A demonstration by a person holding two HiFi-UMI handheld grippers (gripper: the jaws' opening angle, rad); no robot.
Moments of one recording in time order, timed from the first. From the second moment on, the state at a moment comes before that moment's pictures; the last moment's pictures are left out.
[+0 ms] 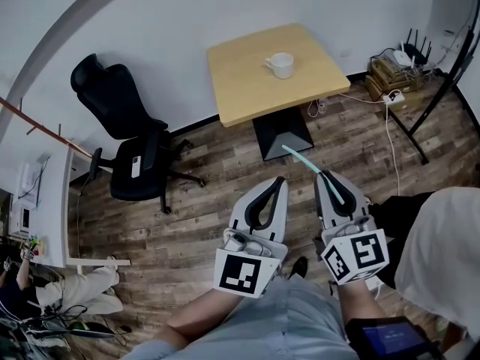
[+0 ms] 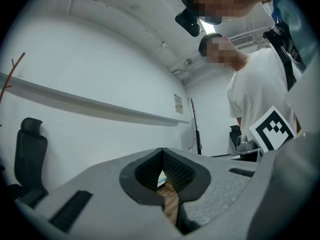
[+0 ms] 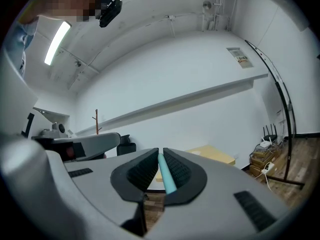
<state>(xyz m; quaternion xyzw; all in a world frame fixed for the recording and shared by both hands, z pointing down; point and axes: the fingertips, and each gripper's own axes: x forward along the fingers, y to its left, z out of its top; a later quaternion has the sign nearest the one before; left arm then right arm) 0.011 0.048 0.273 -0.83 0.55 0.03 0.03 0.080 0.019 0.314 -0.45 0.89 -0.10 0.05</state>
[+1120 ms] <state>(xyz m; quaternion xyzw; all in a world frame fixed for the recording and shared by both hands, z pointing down) -0.077 -0.155 0.264 -0.85 0.52 0.08 0.03 -0.003 -0.174 0.300 -0.48 0.87 -0.07 0.03</state>
